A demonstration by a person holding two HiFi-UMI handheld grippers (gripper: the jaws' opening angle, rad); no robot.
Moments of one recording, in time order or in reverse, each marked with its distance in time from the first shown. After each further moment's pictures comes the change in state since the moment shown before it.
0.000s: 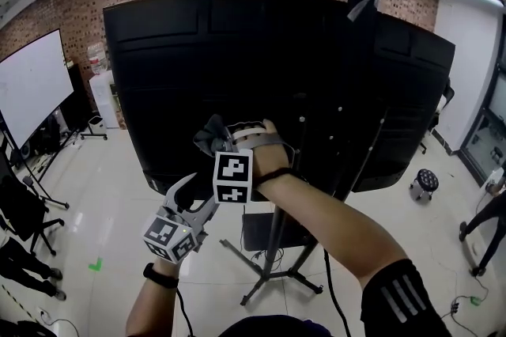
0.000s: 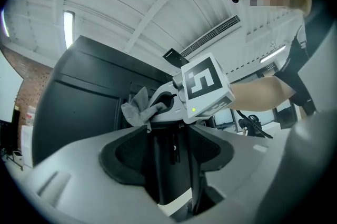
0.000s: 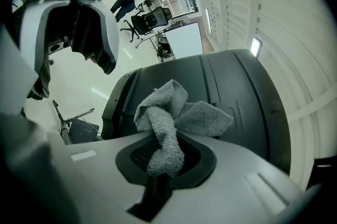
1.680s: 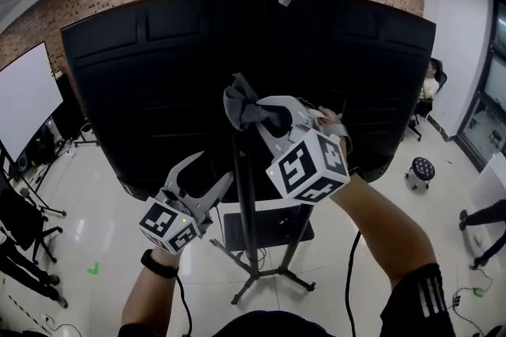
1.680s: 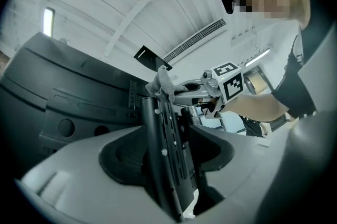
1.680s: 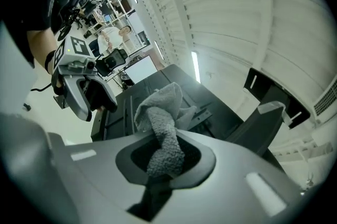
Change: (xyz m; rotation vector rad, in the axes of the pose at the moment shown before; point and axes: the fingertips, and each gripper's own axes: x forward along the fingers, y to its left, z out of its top) left arm 0.124 -0.118 0.057 0.061 -0.073 -0.145; right arm -0.172 -0.083 -0.183 0.481 -0.349 -0.229
